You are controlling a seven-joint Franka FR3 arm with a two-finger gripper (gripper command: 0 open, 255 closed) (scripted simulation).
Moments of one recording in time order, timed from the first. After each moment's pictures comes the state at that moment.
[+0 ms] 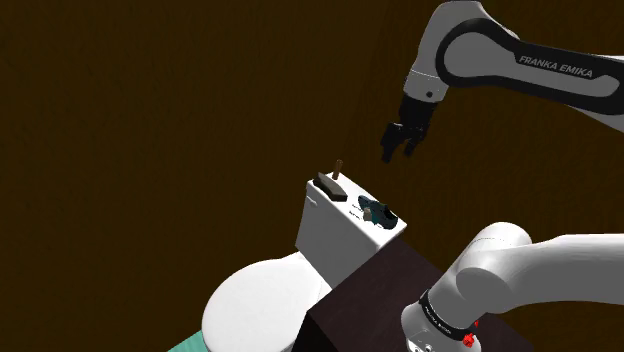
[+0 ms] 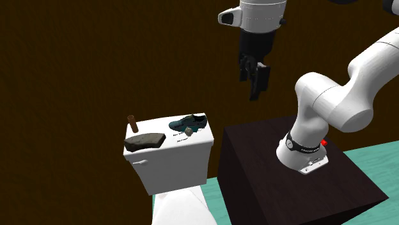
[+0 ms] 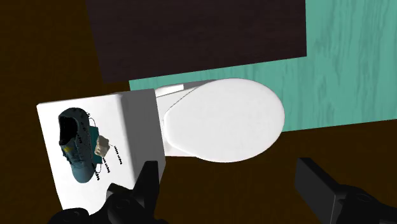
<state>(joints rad) 0.01 -0.76 -0.03 -2.37 -0.02 1.56 0.11</state>
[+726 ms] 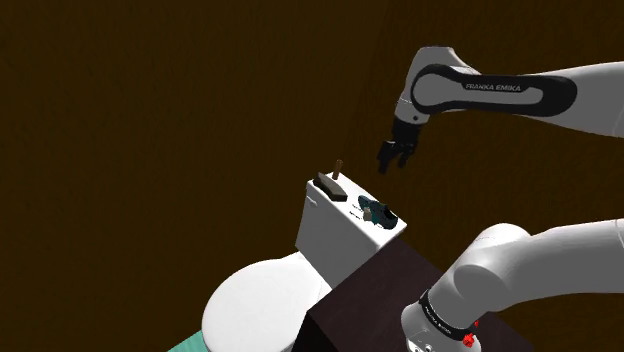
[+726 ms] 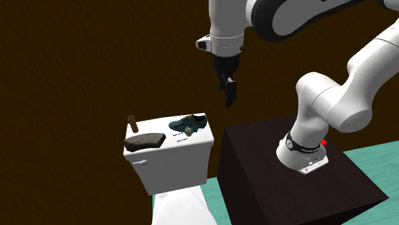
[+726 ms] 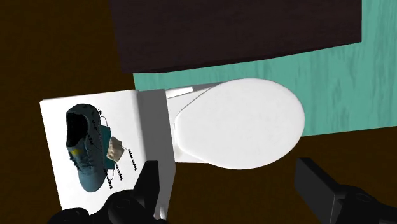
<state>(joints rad) -0.04 -0.61 -0.18 -2.47 -0.11 1.78 -0.04</state>
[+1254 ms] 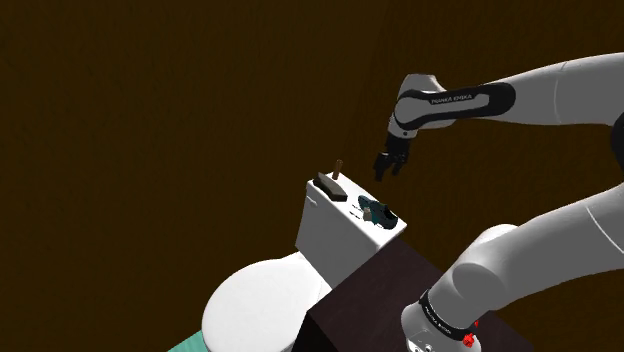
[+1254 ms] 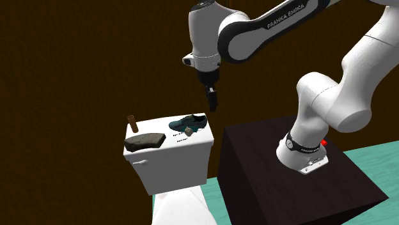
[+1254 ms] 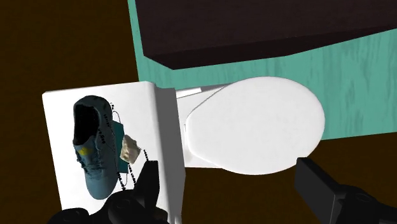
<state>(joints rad) -0.07 -0.38 -0.30 -2.47 -0.14 1.99 -0.17</state>
